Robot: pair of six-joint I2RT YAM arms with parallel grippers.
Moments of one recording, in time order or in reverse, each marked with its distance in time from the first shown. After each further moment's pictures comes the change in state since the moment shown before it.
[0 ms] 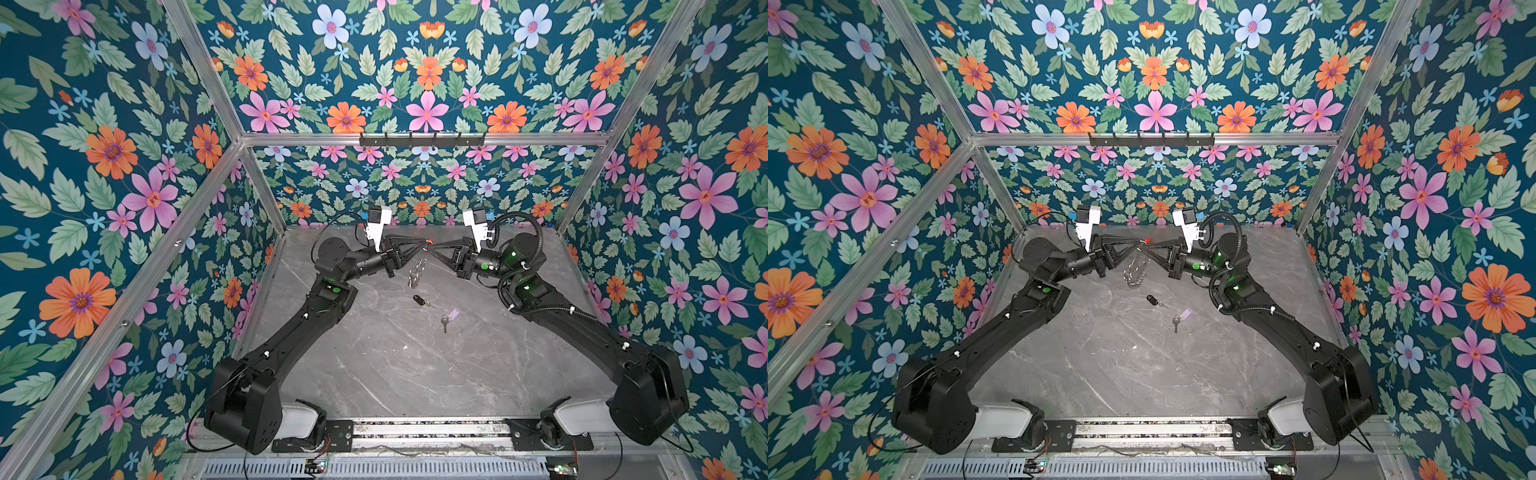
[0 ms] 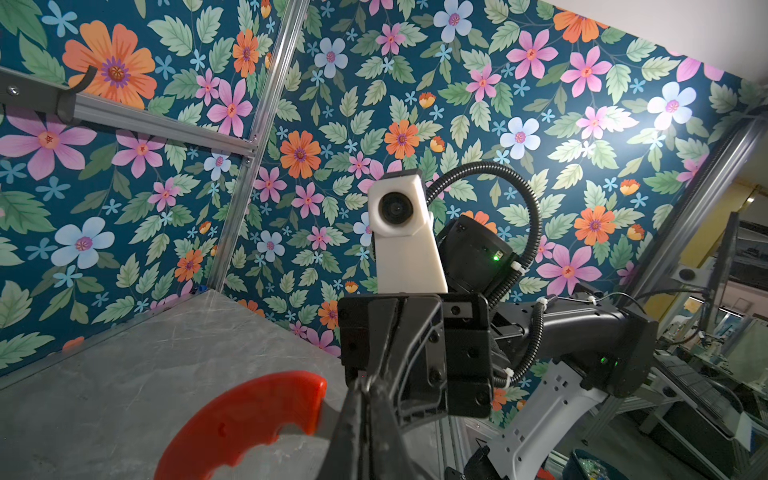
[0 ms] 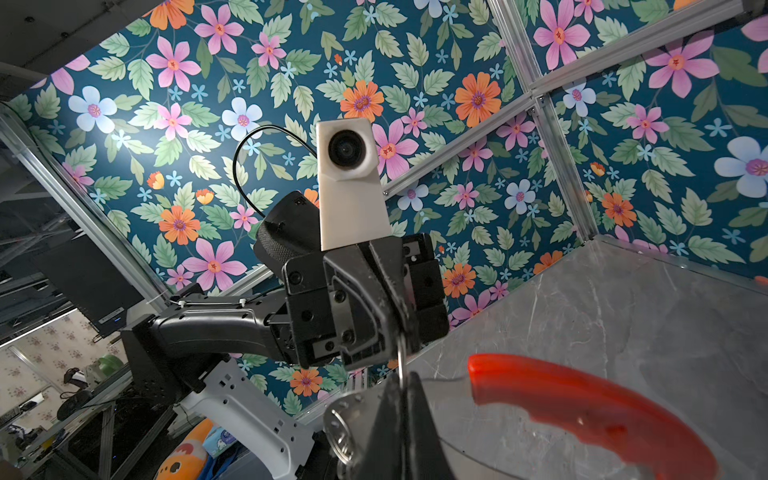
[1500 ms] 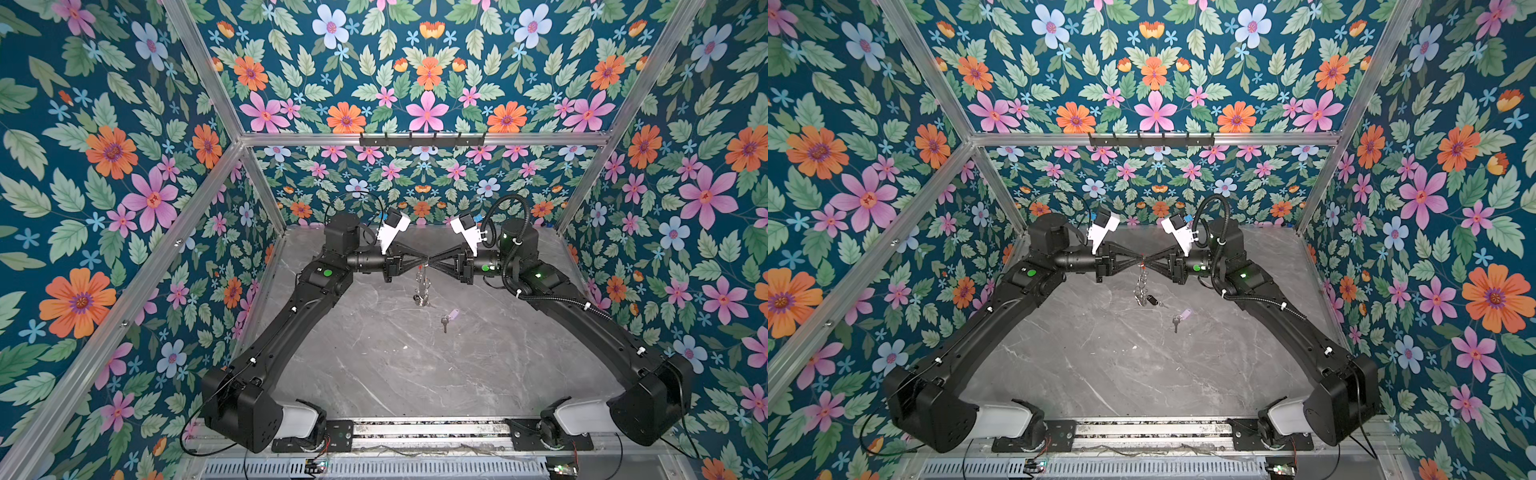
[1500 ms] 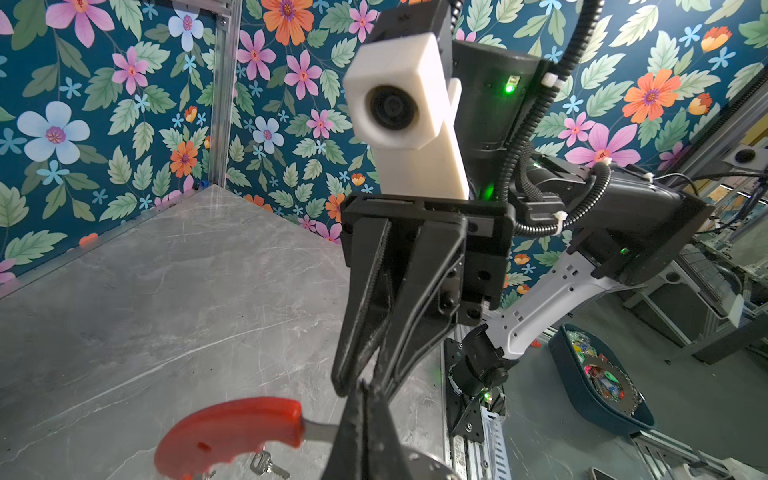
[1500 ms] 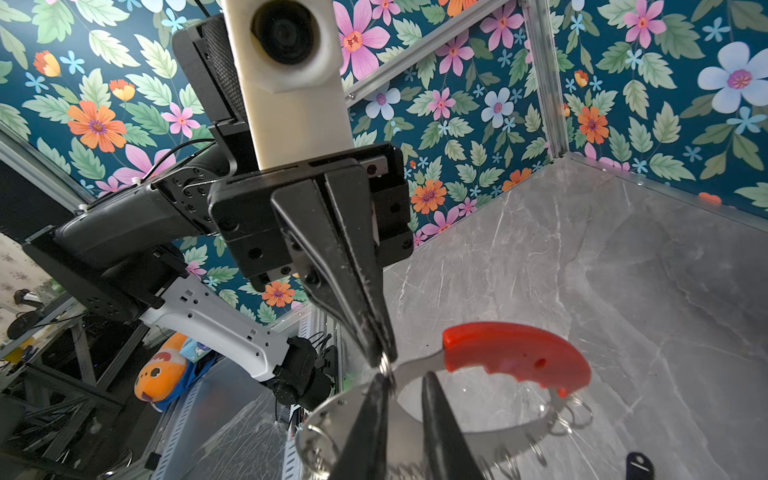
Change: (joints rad) left arm 0.000 0.007 0.273 -0.856 0.145 0.514; right arm -0.012 -0.005 0.186 -0.642 -0.067 -0.399
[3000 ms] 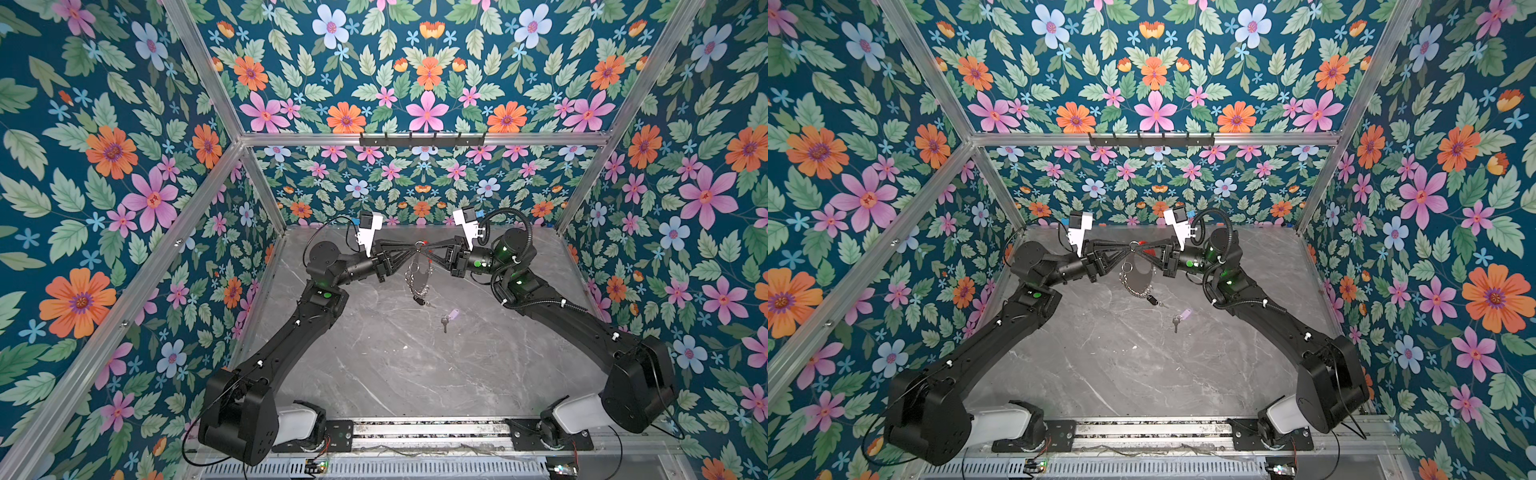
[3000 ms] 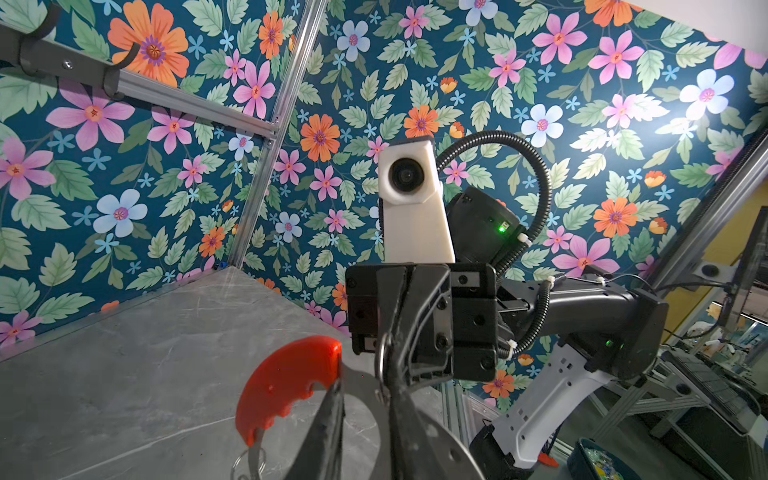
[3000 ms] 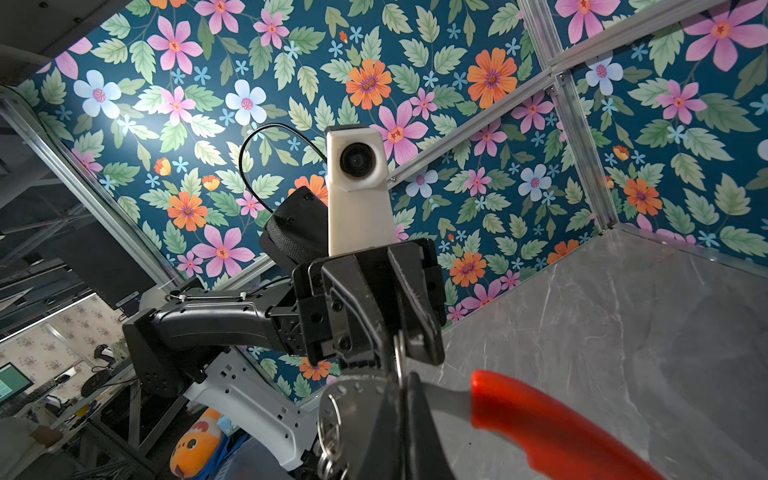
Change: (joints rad) left arm 0.066 -0.064 -0.340 0.805 -0.105 -0.489; right arm 0.032 0.072 -0.127 0.625 0.023 0.391
